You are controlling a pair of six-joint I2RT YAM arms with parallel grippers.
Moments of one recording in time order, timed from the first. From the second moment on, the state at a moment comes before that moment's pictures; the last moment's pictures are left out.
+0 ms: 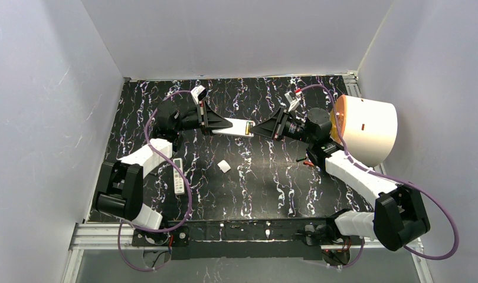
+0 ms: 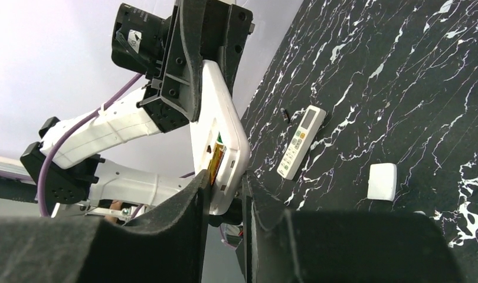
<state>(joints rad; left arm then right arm) -0.27 1.50 0.84 0.78 1.15 -1.50 0.50 1.24 0.77 0.46 -0.68 1.01</state>
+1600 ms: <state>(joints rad) -0.07 1.08 0.88 -0.62 0.38 -0.49 0.94 1.99 1.36 -0.15 -0.02 0.76</state>
